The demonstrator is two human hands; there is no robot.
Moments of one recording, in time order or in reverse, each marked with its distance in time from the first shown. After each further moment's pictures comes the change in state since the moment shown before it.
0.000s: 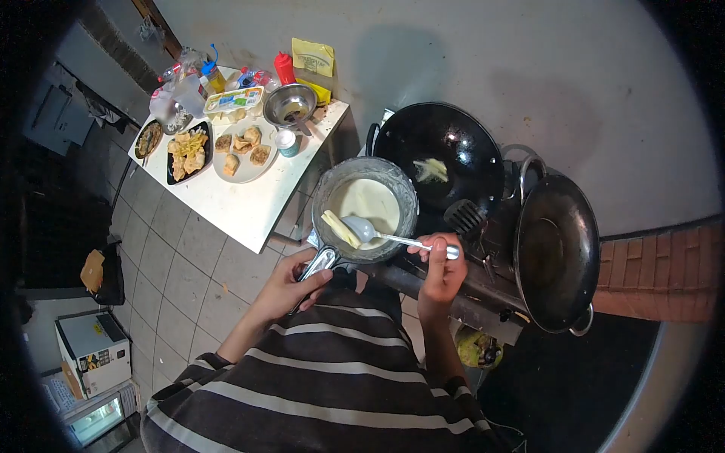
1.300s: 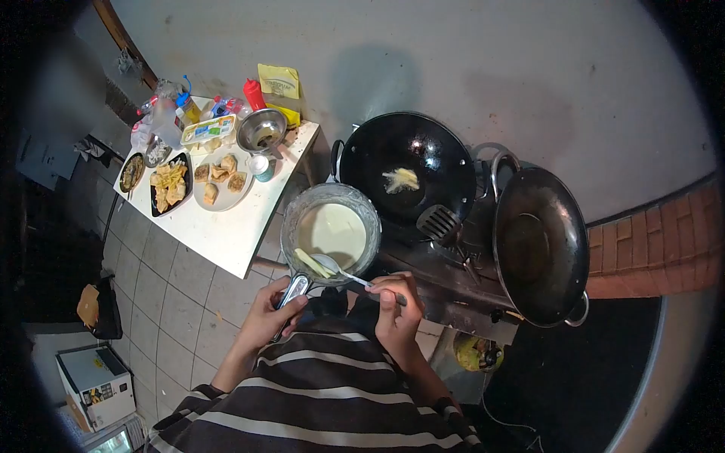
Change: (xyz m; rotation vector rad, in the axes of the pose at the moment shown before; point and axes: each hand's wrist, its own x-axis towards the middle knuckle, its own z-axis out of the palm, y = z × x) left_hand -0.007 -0.010 0.011 0.018 0.052 -0.021; right_hand -0.039 -0.003 -0.006 -0.400 -0.089 -0.263
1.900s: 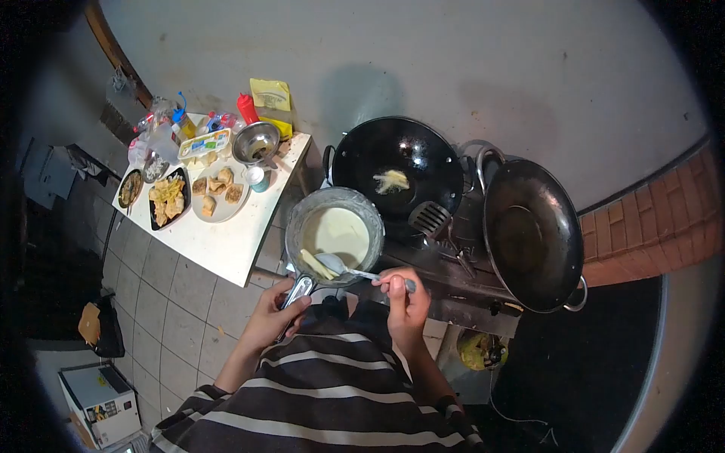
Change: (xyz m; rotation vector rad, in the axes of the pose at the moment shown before) left_hand -0.004 -0.004 0.004 0.005 -0.033 0.004; right_hand -0.013 0.000 -0.013 0.187 0.047 0.176
